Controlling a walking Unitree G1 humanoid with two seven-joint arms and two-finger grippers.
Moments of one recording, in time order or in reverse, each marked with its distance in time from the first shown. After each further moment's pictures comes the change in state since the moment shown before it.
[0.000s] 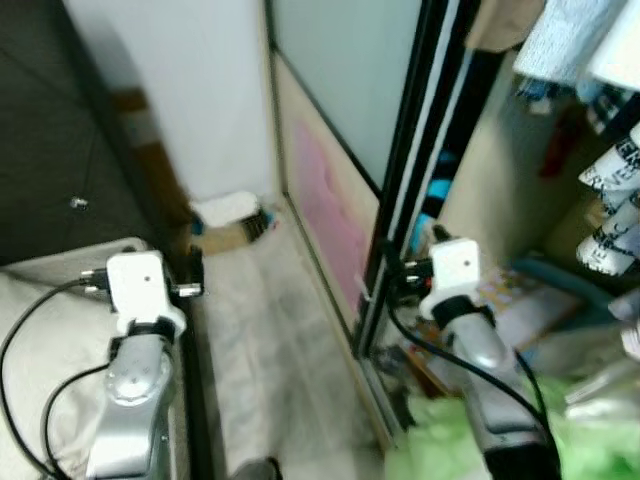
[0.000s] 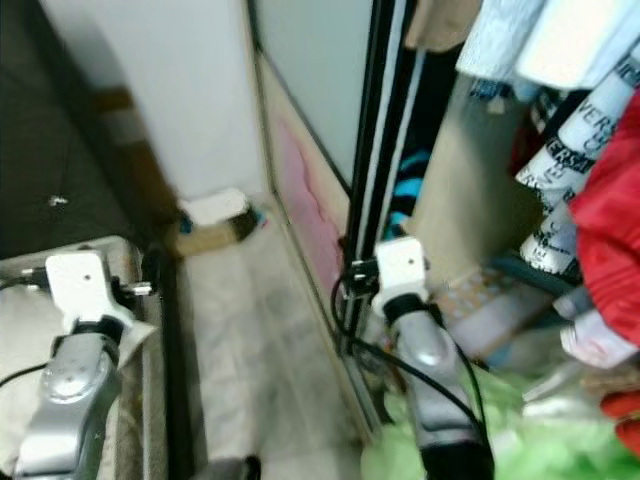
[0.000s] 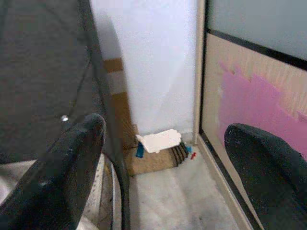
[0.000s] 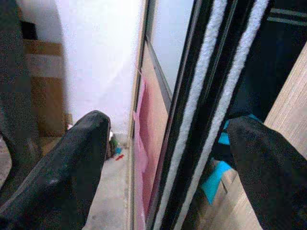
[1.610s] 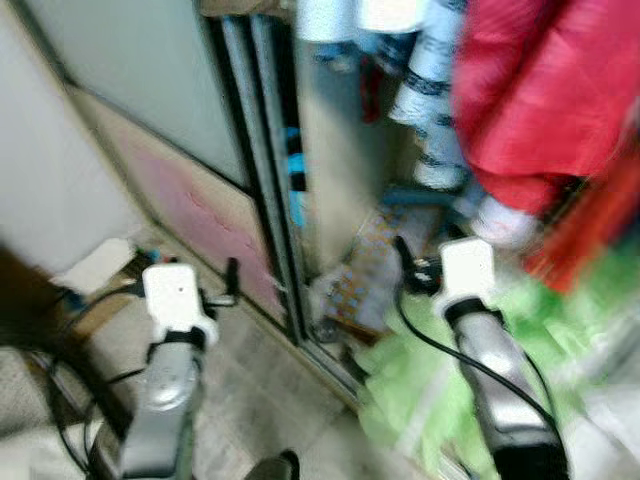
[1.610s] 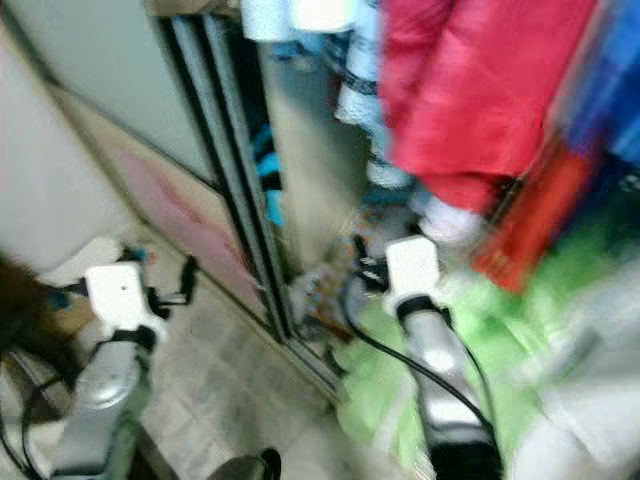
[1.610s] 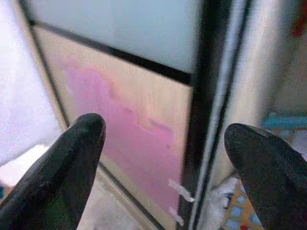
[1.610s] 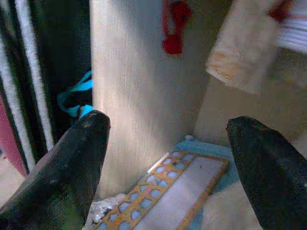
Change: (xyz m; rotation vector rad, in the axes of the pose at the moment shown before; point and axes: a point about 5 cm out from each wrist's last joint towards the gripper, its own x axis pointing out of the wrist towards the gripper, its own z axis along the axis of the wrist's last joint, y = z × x) left arm 0.000 -0.019 -0.017 -0.071 0.025 -0.107; right arm 0.003 -0.003 -0.003 -0.004 -0.009 -0.047
